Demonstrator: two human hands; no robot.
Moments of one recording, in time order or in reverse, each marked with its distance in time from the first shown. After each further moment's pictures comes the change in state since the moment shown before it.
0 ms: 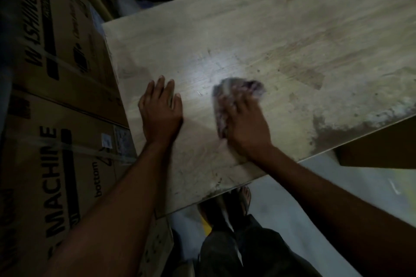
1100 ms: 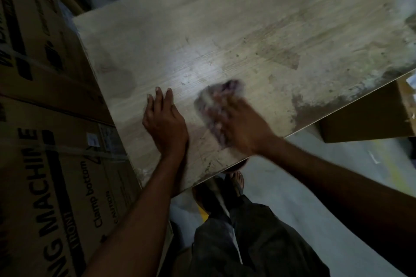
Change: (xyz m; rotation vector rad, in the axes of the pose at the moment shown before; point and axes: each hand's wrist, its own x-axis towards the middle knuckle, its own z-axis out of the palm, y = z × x) left_hand -0.068 0.042 0.022 0.031 0.081 -0.094; right_hand -0.039 0.029 -0.016 -0.122 -0.151 -0.176
